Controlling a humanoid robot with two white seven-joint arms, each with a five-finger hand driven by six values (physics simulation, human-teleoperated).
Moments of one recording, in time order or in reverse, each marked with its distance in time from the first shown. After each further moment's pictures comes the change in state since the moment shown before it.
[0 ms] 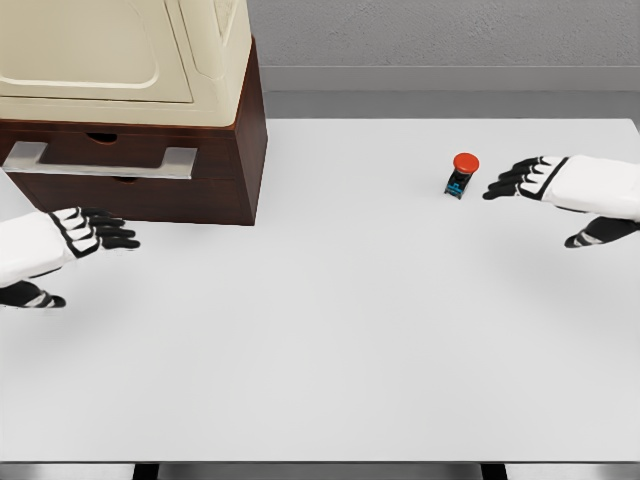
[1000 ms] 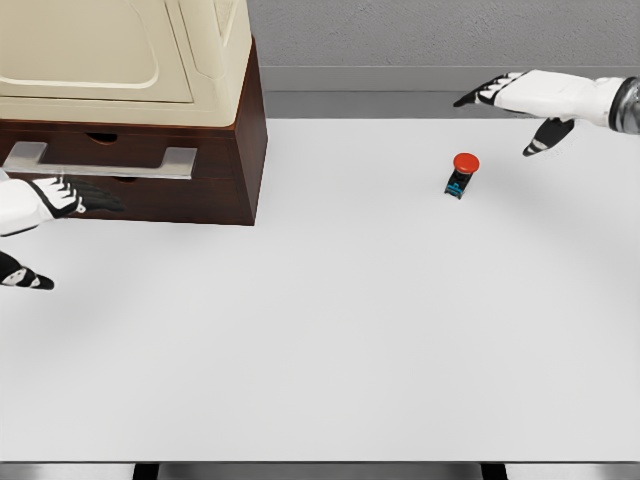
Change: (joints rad) left arm -0.018 0.034 0.109 -0.006 0.418 -0.002 -0.336; right arm -0.380 0.490 0.219 0.682 0.162 0.000 0.029
